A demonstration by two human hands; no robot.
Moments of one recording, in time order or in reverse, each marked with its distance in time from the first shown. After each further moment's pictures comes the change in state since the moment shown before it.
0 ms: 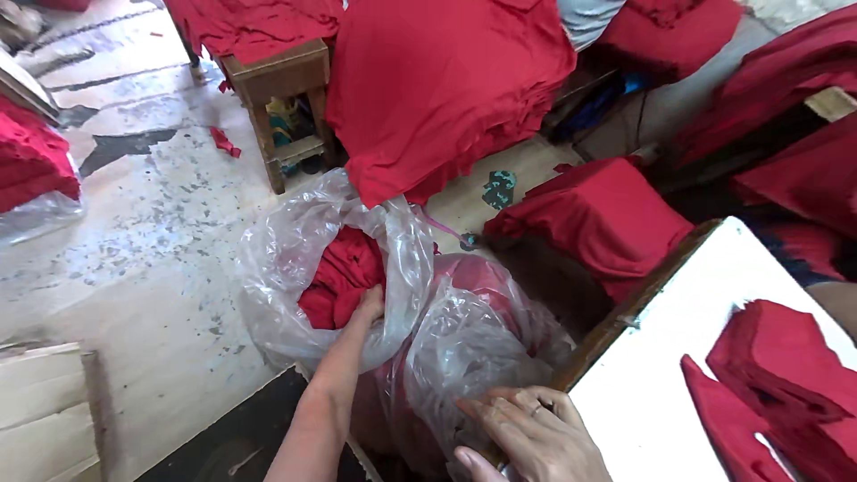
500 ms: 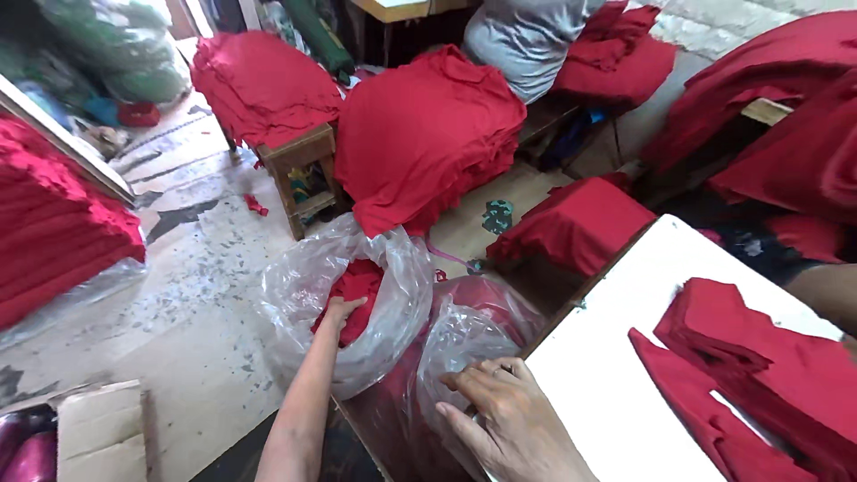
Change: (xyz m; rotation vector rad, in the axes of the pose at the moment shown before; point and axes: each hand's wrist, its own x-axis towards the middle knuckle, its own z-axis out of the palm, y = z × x) left_hand -0.082 -0.003 -0.096 -0.655 0.346 -0.270; right_hand -0.004 0.005 0.014 0.003 0.197 -0.077
